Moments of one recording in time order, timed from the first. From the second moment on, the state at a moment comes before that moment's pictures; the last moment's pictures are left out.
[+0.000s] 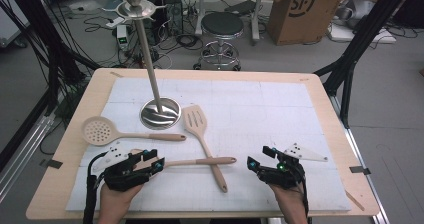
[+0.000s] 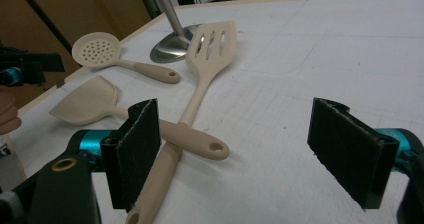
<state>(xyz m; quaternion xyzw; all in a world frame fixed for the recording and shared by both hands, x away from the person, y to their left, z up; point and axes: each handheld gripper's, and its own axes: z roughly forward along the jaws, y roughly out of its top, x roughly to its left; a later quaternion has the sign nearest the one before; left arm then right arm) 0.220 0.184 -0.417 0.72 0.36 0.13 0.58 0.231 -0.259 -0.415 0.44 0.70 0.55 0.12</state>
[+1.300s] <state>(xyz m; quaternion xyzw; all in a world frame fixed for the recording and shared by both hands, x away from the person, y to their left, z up) 0.242 0.098 -0.453 0.77 0.37 -0.03 0.52 0.233 -0.257 -0.419 0.44 0.71 0.54 0.12</state>
